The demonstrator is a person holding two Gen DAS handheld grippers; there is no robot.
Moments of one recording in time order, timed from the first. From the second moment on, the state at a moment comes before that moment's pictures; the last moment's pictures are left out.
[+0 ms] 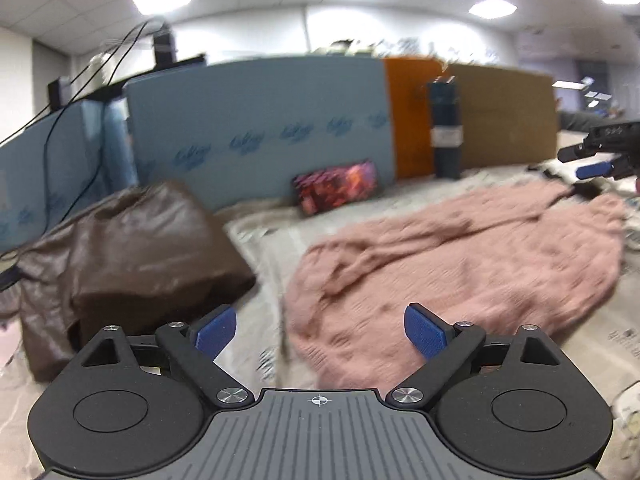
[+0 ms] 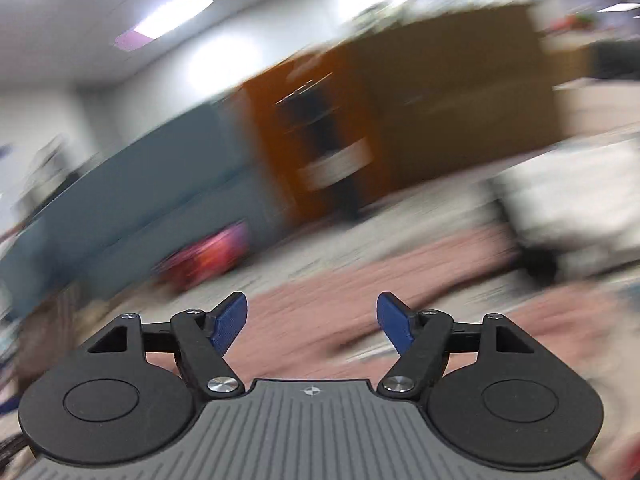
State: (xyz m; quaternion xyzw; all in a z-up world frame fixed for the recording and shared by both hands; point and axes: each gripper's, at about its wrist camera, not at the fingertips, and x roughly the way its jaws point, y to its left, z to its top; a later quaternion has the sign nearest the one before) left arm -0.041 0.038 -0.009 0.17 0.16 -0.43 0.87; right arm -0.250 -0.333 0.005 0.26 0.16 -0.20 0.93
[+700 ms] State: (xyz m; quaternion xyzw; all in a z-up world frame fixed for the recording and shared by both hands) left arm -0.064 -0.006 0.001 0.15 0.11 -0.54 0.82; right arm -0.234 -0.232 0.008 0.11 0.15 -0.11 0.98
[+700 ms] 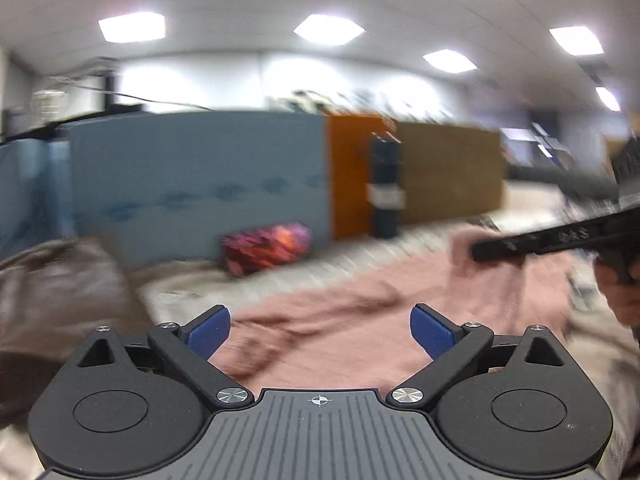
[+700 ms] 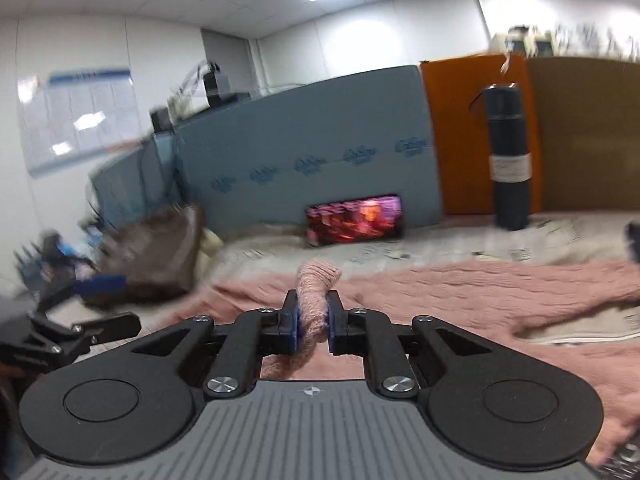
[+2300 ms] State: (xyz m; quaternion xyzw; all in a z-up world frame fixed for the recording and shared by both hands) left arm -0.124 -0.033 -0.036 0.44 0.01 -0.53 0.72; right arm -0.304 -0.287 -0.032 -0.19 0.33 -0.05 0.92
